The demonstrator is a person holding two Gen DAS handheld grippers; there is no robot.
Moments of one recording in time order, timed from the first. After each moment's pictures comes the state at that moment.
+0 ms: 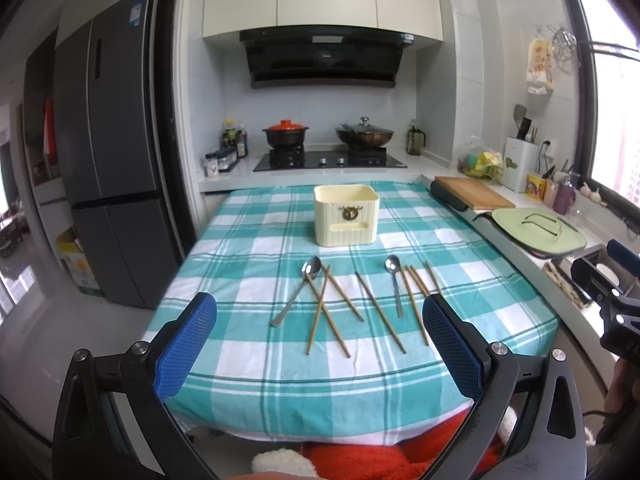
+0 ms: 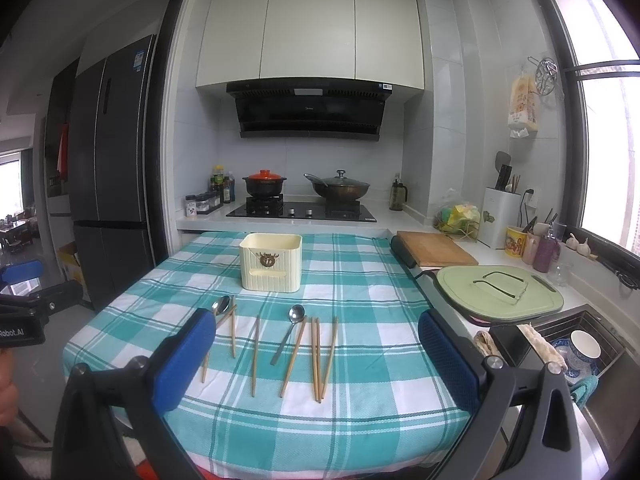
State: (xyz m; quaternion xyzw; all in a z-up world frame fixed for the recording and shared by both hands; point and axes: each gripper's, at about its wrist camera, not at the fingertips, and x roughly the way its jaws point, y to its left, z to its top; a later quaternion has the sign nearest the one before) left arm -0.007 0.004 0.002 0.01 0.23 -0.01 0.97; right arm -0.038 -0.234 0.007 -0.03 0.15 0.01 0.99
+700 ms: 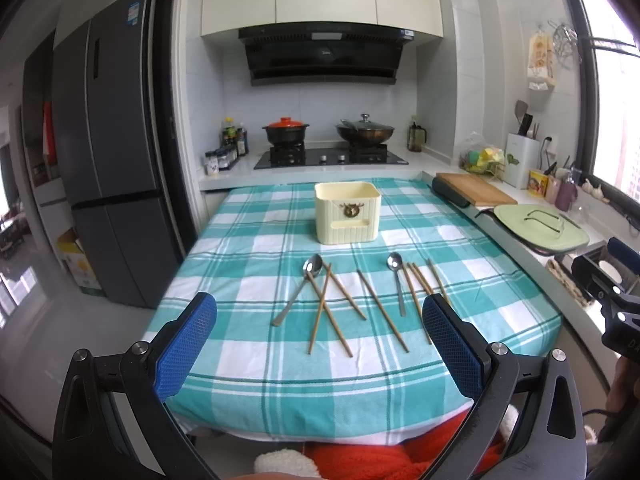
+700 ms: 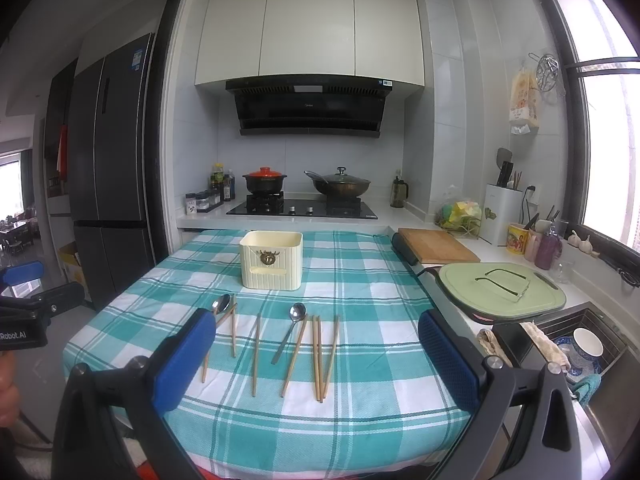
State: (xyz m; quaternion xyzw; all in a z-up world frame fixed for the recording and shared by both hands) left arm -0.001 0.005 -0.002 0.01 0.24 -0.01 0.97; right arm -0.036 -0.235 0.003 -0.03 0.16 0.01 0.99
